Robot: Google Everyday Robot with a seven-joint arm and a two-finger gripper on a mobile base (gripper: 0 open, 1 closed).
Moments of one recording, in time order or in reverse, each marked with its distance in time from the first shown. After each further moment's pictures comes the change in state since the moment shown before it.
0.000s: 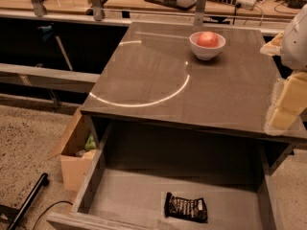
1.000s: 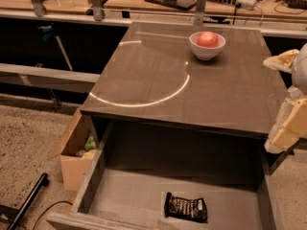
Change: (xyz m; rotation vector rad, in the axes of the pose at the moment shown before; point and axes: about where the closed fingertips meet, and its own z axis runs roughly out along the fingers) arm 0.009 0.020 0.014 0.027 -0.168 0.007
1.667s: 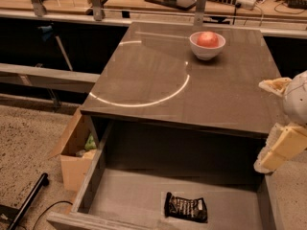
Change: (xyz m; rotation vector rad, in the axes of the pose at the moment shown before) arm 0.019 0.023 0.037 0.012 -0.035 0.048
